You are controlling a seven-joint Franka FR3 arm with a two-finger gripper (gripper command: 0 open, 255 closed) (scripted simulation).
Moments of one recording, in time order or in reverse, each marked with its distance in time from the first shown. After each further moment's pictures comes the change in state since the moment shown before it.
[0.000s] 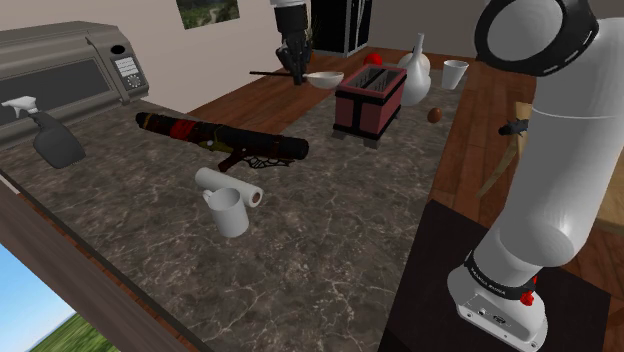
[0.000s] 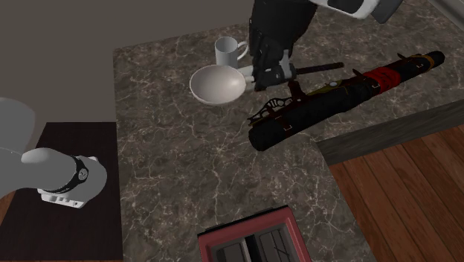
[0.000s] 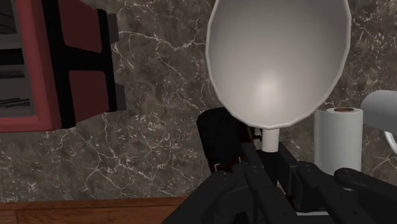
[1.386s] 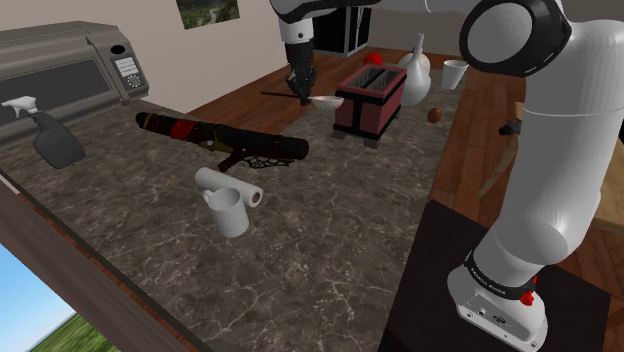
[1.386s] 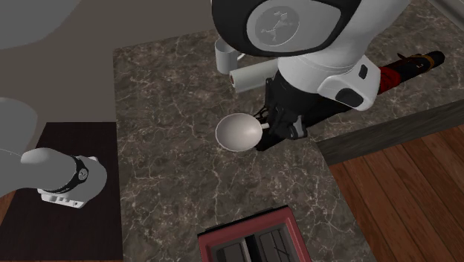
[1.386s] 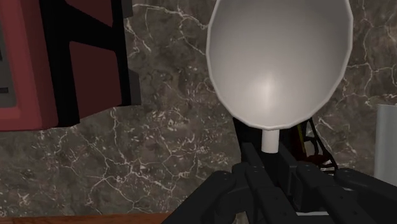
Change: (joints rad) arm -0.060 0.056 -0.031 -0.145 -0.009 0.201 -0.083
